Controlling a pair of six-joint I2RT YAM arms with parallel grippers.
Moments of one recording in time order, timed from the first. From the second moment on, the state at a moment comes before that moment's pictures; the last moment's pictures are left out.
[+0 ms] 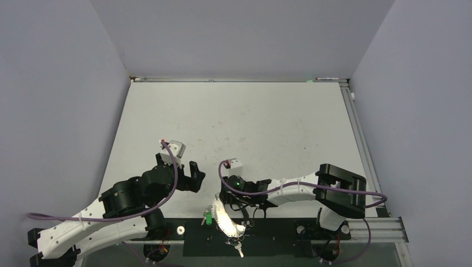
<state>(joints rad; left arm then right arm) -1.10 0.54 0.78 -0.79 -0.53 -0.58 1.28 1.63 0.72 0.12 0.25 0.86</state>
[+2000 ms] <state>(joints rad) -1.10 0.54 0.78 -0.79 -0.53 -0.58 1.30 1.57 0.62 0.34 0.21 0.66</state>
